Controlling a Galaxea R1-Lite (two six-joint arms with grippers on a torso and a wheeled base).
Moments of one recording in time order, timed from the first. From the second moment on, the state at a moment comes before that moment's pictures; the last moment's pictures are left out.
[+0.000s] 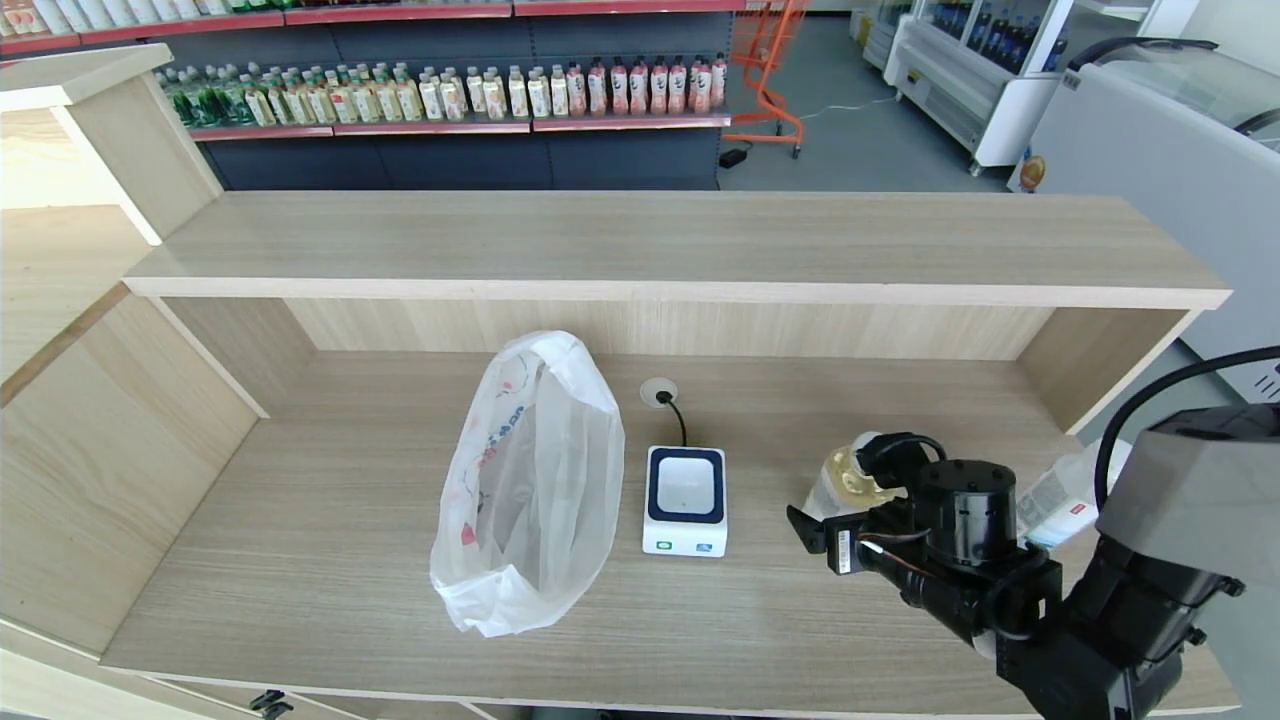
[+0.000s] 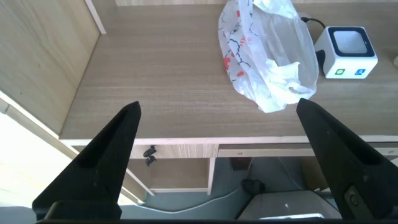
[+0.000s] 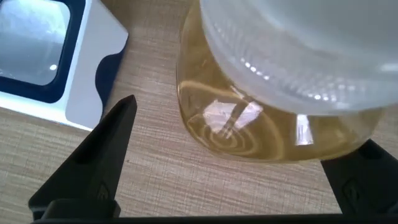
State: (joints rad) left arm 0.00 0.00 0.00 0.00 -0.06 0.03; right arm 0.44 2.12 -0.48 -1.29 -0.21 0.05
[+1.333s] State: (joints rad) left arm 0.00 0.00 0.00 0.00 -0.06 0.03; right arm 0.43 2.22 -0.64 -1.34 -0.21 -0.12
